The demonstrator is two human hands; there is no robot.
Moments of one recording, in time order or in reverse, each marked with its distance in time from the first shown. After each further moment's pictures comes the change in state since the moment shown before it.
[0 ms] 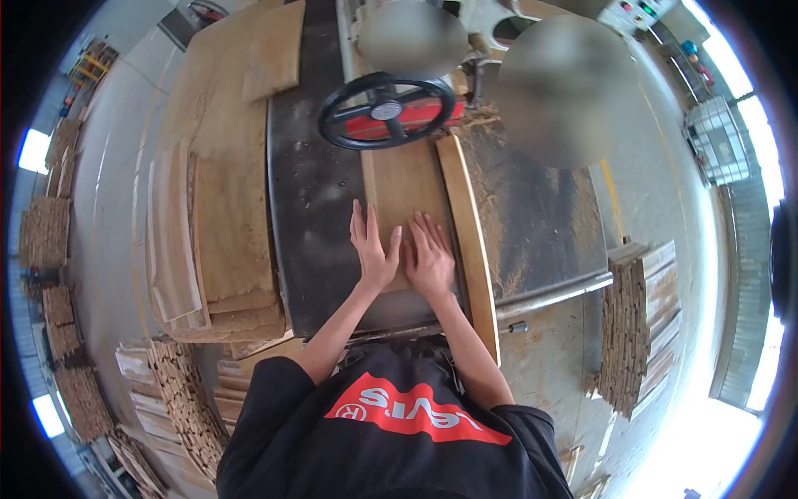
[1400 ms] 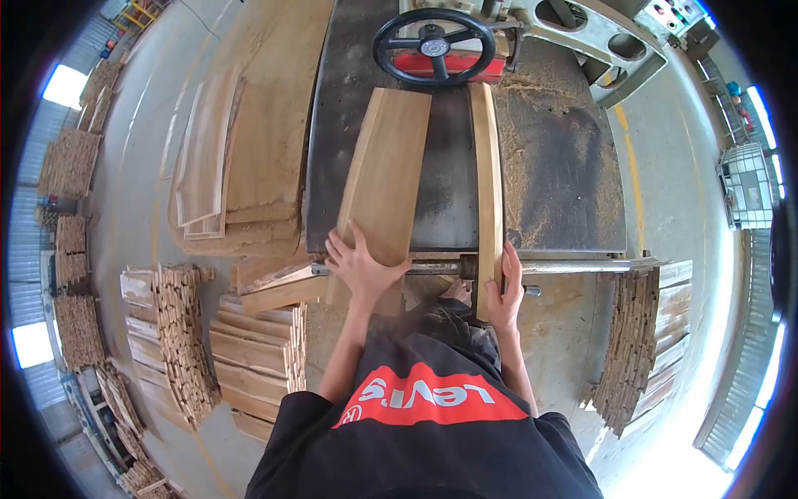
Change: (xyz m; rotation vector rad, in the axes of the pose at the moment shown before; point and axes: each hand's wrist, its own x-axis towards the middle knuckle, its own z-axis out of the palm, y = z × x) left_hand -0.159 0.079 -0.113 0.667 -0.106 -0.500; right_hand -0.178 0.031 -0.139 0.516 -0.021 0.168
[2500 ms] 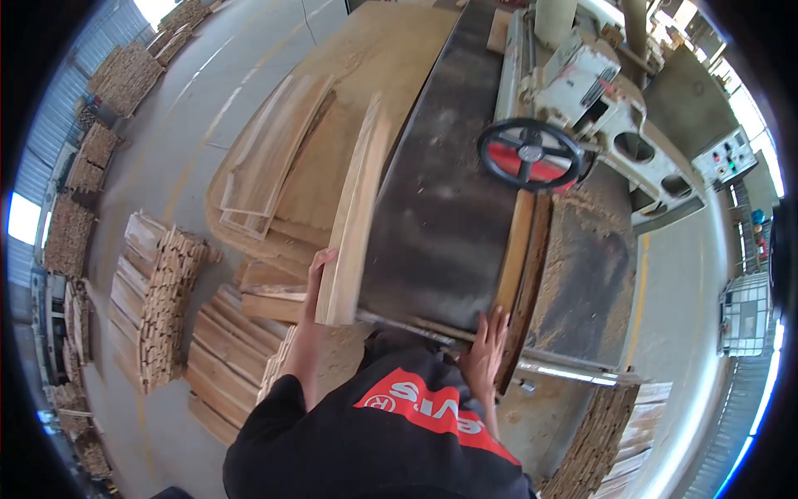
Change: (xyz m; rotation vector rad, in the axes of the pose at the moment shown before) left_hand 0.105 -0.180 -0.019 -1.874 -0.368 -0.397; right_hand 0.039 -0.030 0.078 -0.725 -0.382 -0.124
